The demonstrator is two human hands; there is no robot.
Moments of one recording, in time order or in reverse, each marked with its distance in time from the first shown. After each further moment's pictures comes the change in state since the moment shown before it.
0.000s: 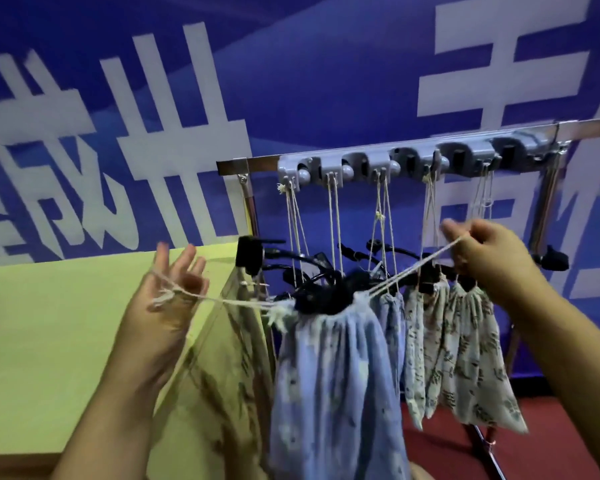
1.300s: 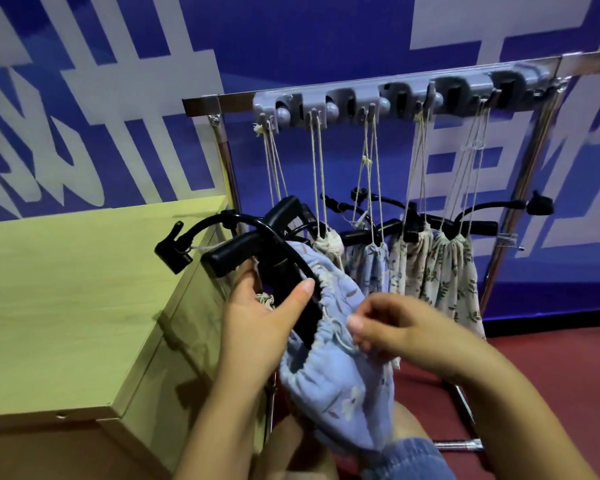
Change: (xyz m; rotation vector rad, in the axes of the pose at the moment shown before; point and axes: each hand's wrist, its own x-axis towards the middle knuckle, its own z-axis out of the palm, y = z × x) left_hand -0.060 -0.065 0.084 0.381 0.030 -0.038; right_hand -0.118 0.022 0.047 -0.026 -0.742 0.232
